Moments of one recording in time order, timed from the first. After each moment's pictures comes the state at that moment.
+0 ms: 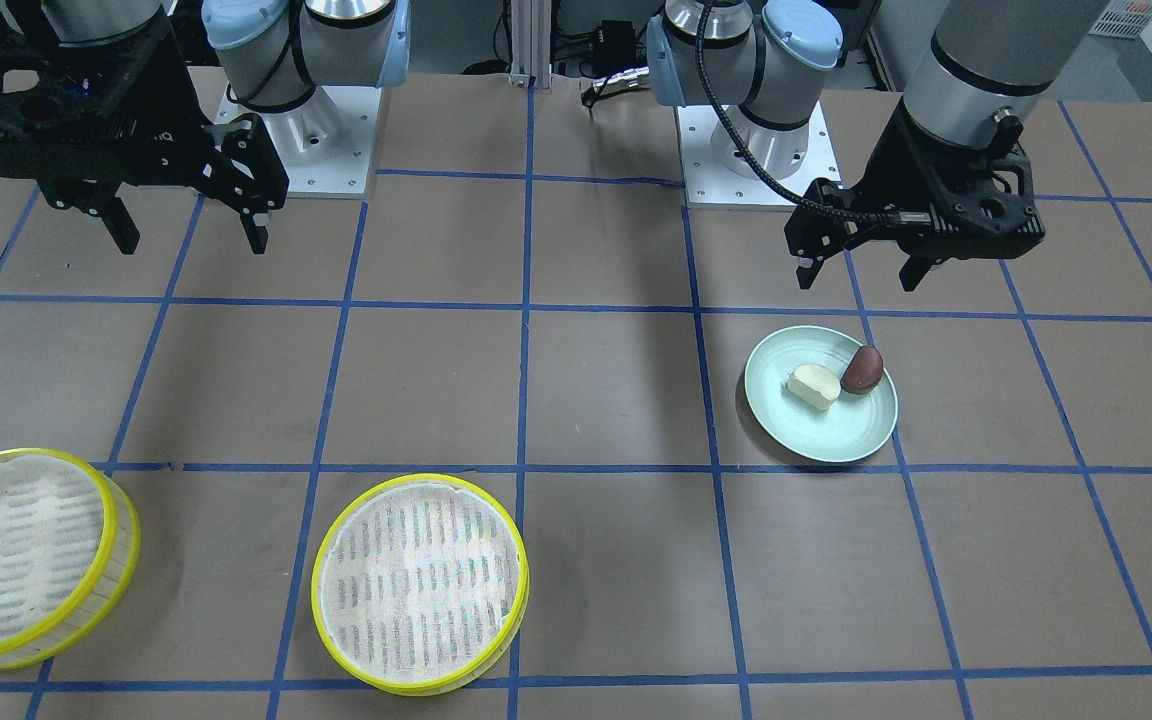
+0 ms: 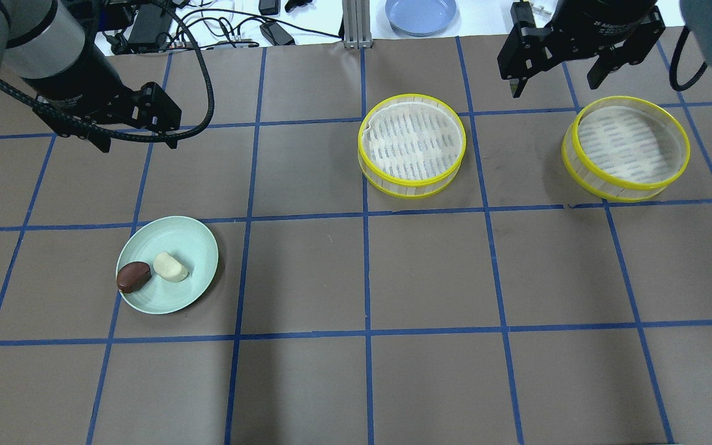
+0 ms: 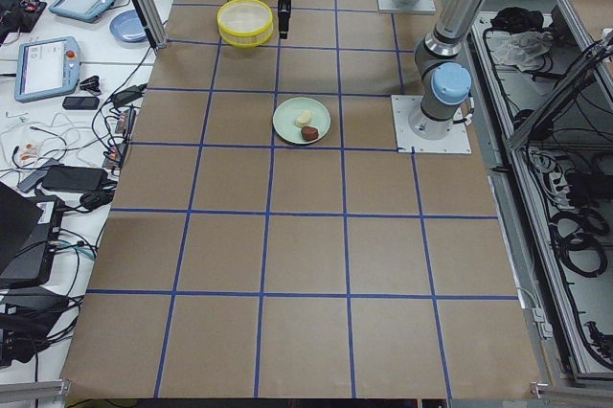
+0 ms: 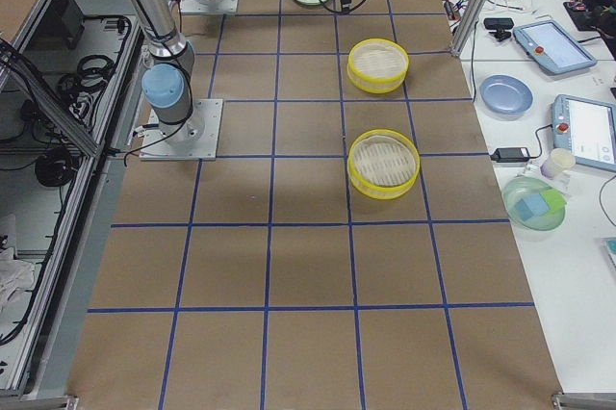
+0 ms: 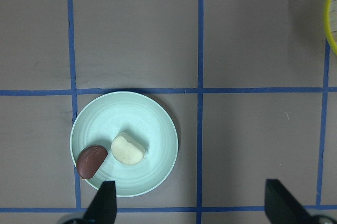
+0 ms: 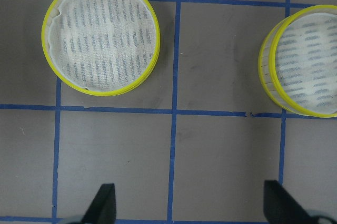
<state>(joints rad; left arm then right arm) -1.48 -1.55 -1.61 -1.50 1.56 0.08 1.59 -1.56 1.46 -1.62 -1.60 -0.03</state>
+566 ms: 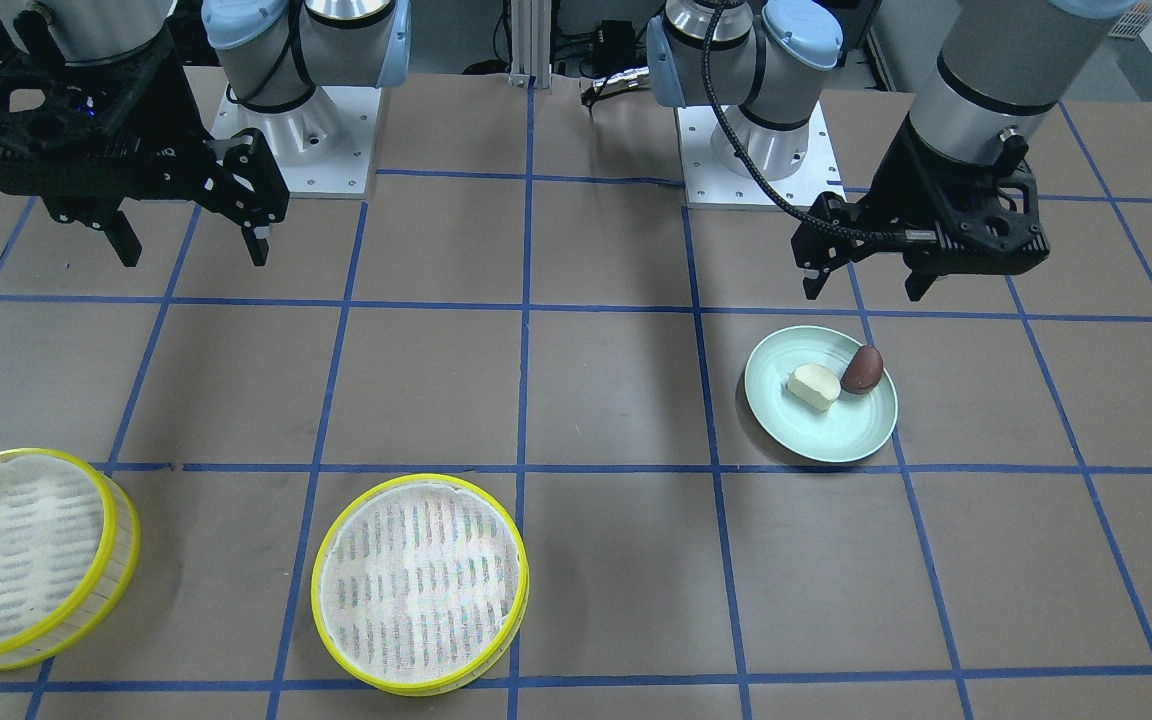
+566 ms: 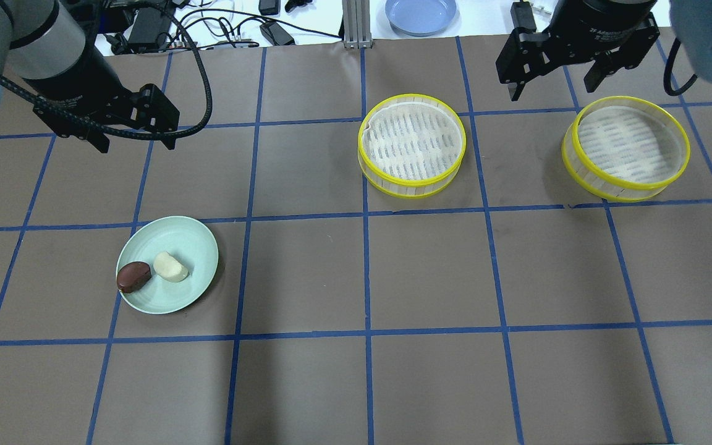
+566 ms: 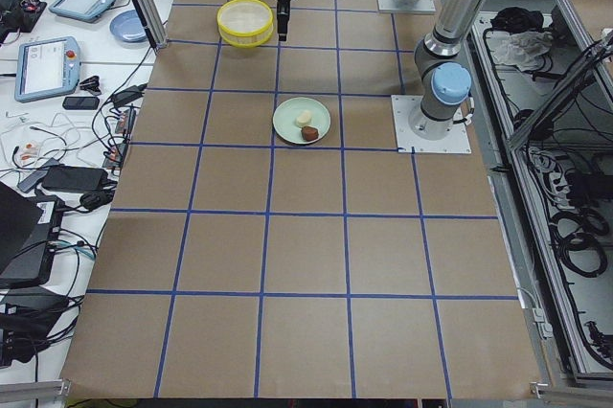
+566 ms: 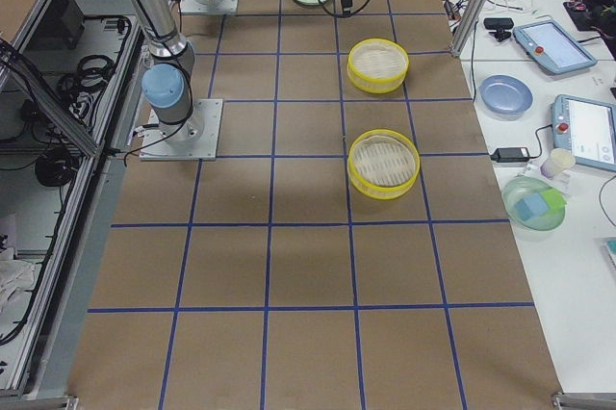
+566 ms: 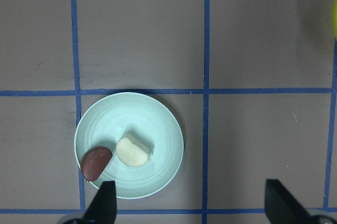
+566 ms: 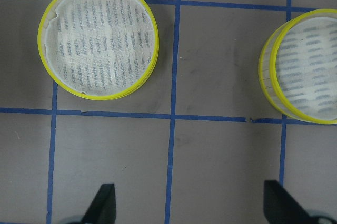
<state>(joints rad) -1.46 -1.57 -1.61 -1.49 1.57 0.10 1.58 -1.56 1.49 -1.66 -1.60 -0.06</state>
